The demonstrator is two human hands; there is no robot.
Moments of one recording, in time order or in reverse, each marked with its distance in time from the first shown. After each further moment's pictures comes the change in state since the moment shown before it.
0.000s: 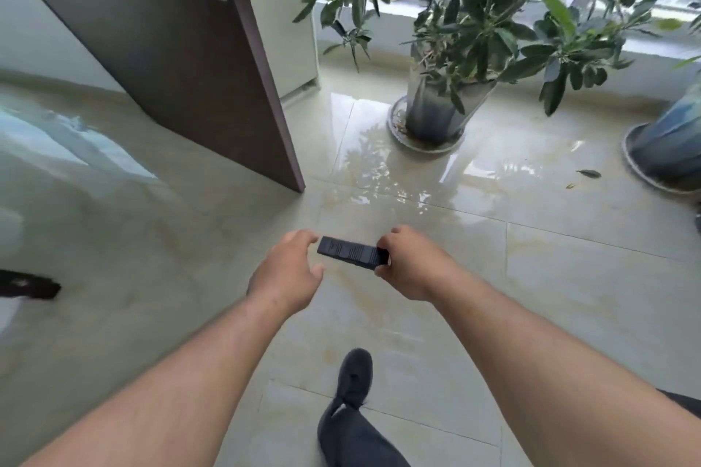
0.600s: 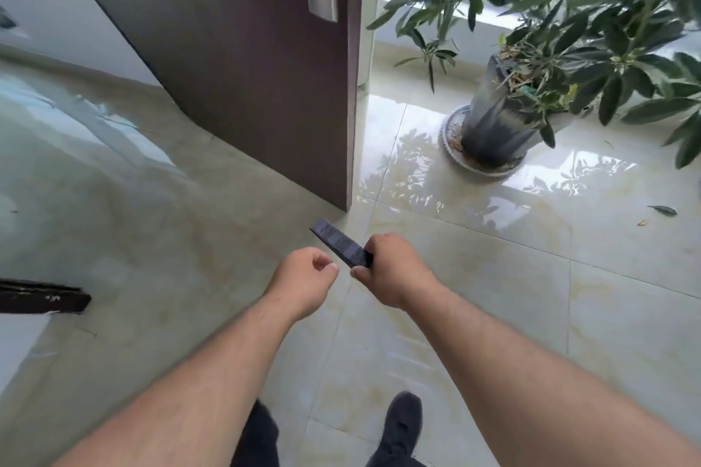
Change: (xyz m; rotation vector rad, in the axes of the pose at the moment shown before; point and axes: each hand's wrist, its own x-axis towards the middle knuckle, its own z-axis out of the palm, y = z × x) left_hand 0.160 -0.135 -0.094 -0.447 -0.070 -0.279; right_hand 0.202 -0.177 0.000 0.174 0.003 0.070
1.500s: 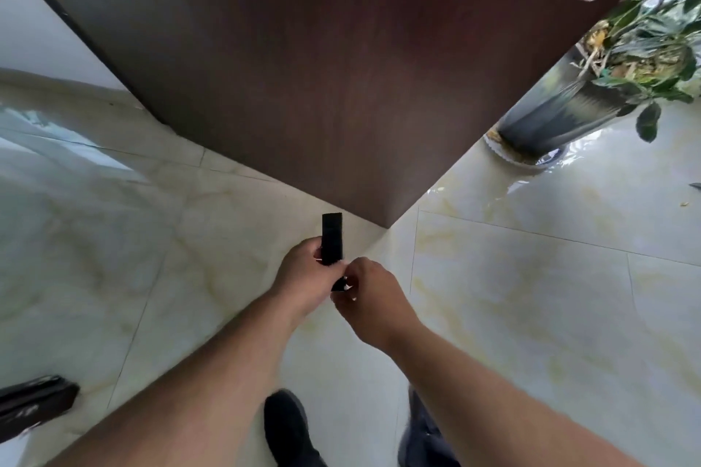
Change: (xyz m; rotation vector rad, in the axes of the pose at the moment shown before) left_hand 0.259 -0.079 -0.158 -0.169 -0.156 0.062; right_hand 0.211 -0.189 0.136 0.360 0.084 0.109
